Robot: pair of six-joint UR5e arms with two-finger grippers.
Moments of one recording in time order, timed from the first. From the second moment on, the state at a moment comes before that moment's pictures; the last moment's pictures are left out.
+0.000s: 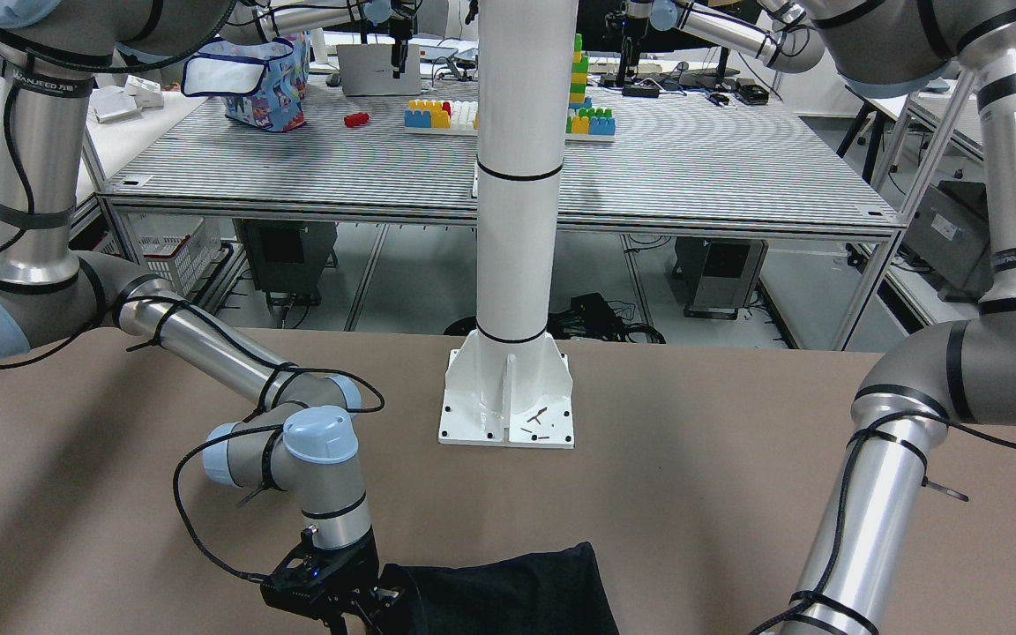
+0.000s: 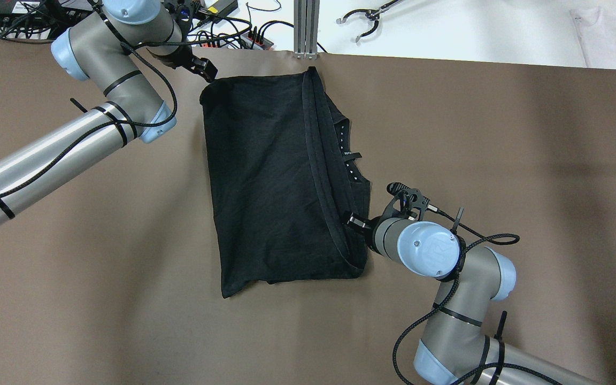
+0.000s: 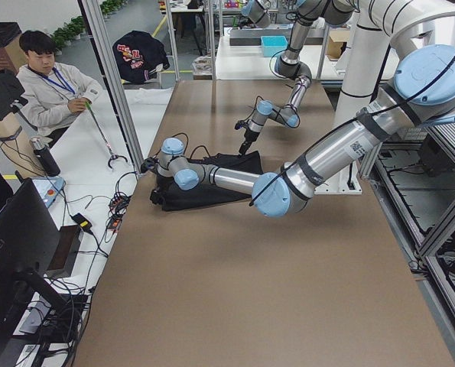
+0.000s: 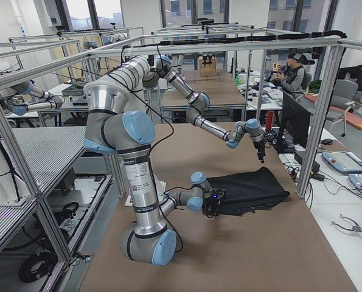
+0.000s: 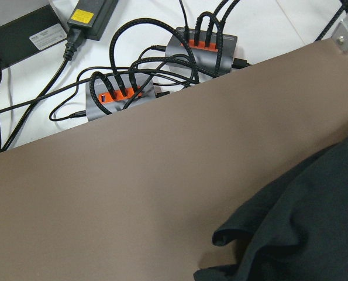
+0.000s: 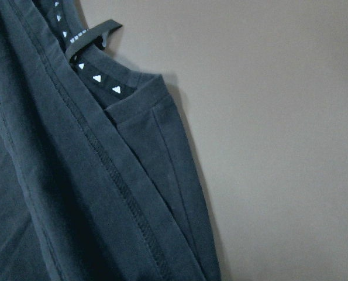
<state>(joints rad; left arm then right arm) -1.01 -2.56 -0.79 -2.22 -1.94 -0.58 0.47 -1.14 1.63 -1.03 1.53 1.70</state>
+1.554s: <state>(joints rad) -1.00 -2.52 -0.84 -2.22 -1.94 -0.60 0.27 -1.23 1.87 -1.10 1.39 1.75</state>
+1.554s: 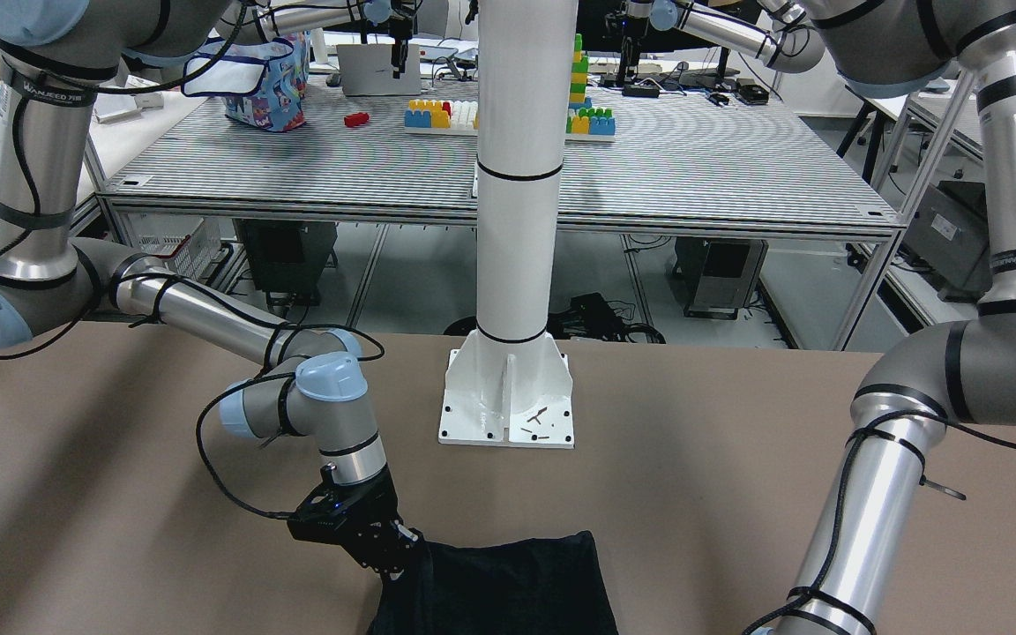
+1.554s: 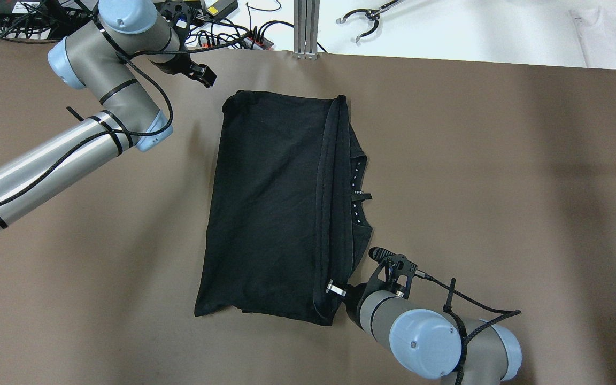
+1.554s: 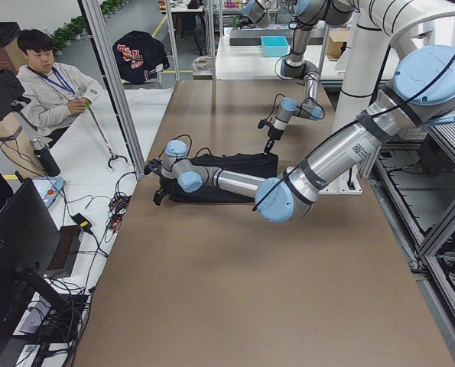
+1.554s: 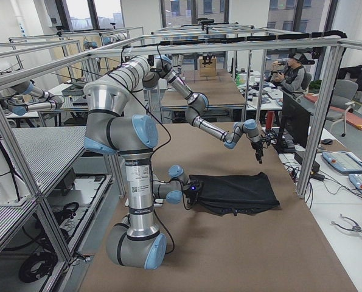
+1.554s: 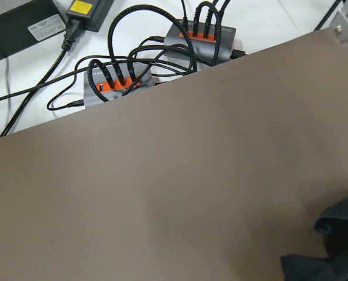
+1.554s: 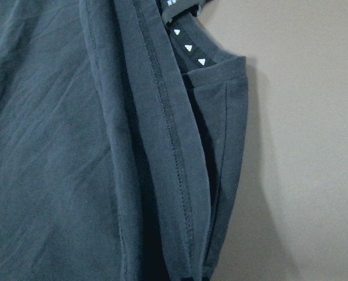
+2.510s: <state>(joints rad) -0.99 -2.47 -0.91 -2.22 -1.94 -0.62 0.33 -1.12 1.96 -1.49 1.44 1.36</state>
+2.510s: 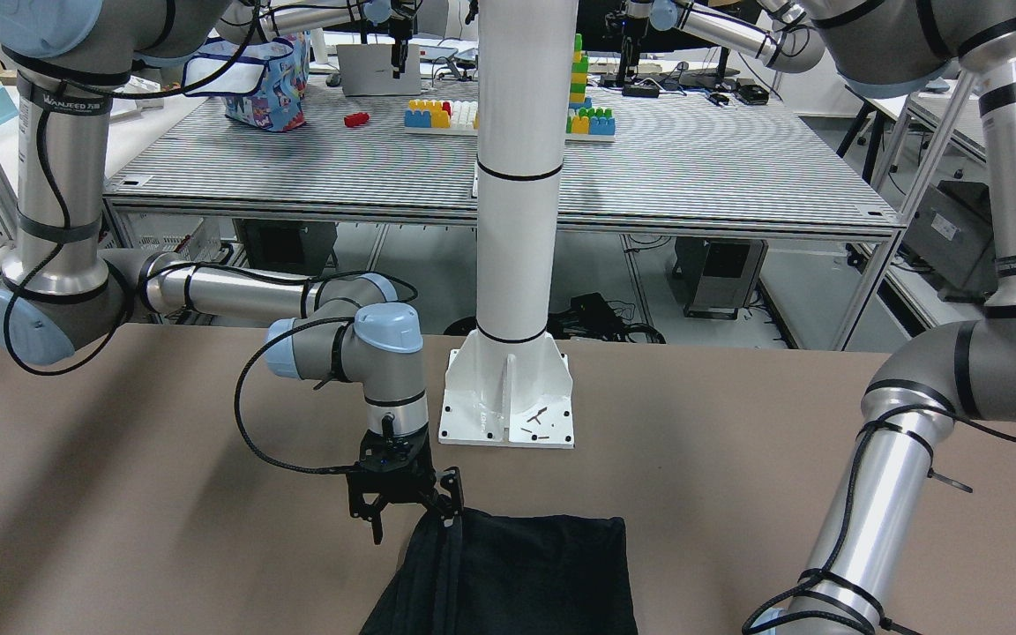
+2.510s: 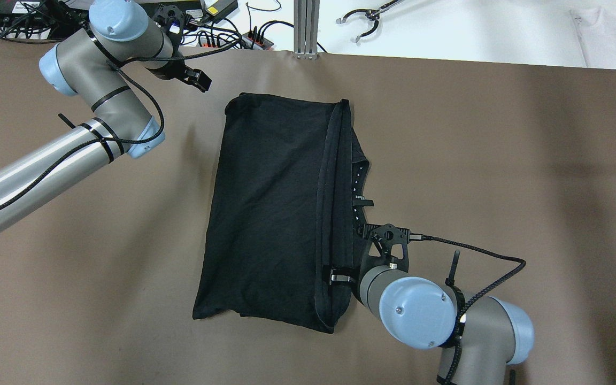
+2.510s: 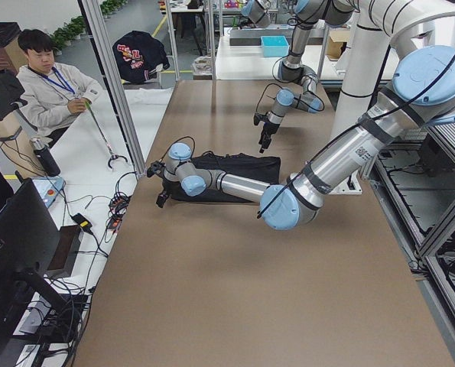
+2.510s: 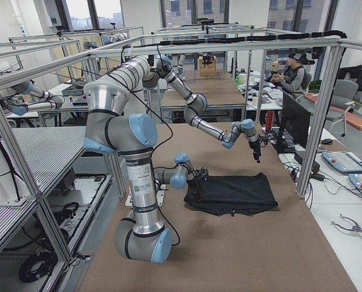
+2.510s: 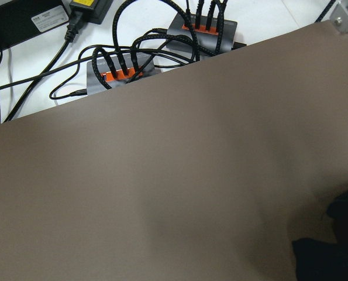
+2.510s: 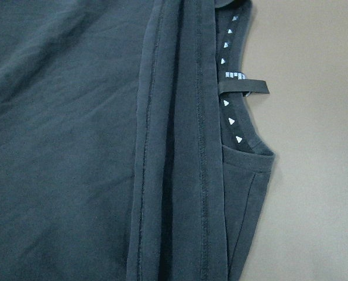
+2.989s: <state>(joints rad) -1.00 -2.46 -0.91 -2.22 -1.94 -0.62 0.29 -0.98 1.90 -1.68 1.41 1.19</state>
